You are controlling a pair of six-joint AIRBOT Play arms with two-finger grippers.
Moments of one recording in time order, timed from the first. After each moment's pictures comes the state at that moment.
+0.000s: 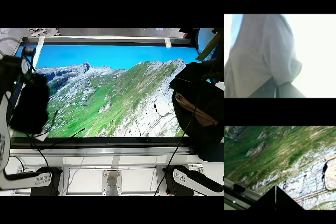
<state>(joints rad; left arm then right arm) -0.02 -1.39 1.50 1.84 -1.19 -1.54 -0.17 -1.19 1.69 -1.04 1.63 1.32</state>
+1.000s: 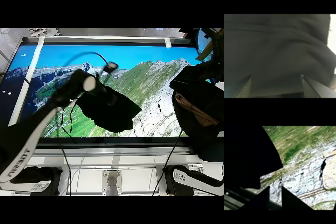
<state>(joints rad) -0.59 -1.44 1.52 1.57 -1.14 -1.55 -0.17 -1.28 1.69 -1.09 1.62 1.26</state>
